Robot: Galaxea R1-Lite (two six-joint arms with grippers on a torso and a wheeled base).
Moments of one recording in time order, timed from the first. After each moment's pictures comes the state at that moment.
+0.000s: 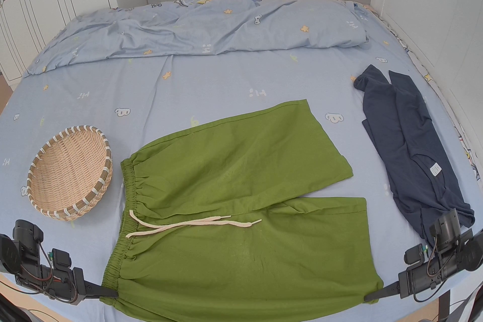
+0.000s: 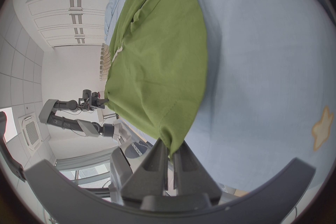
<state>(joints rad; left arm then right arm) 0.39 1.58 -0.19 -0.02 -0.83 -0.01 0.09 1.72 -0.11 -0.36 0.80 0.13</state>
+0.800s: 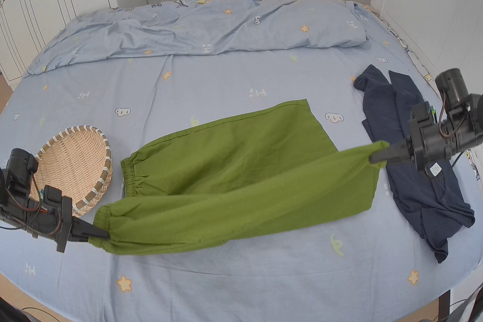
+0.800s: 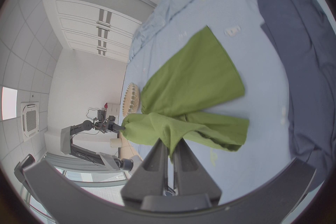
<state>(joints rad) 0.25 1.55 -0.74 0.42 -0.84 -0.27 0.09 1.68 -1.21 0.43 0.81 0.20</state>
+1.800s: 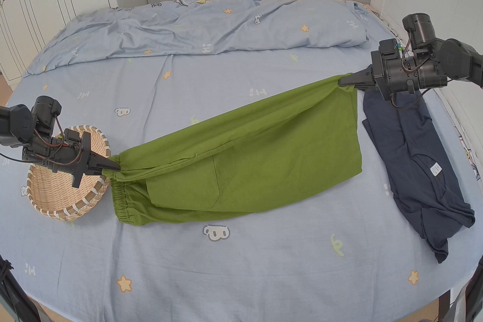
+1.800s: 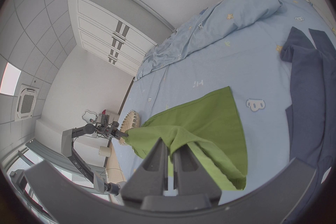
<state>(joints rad) 0.21 1.91 -1.31 0.45 -0.84 -0.39 0.13 2.03 -1.94 0.50 0.76 0.24</state>
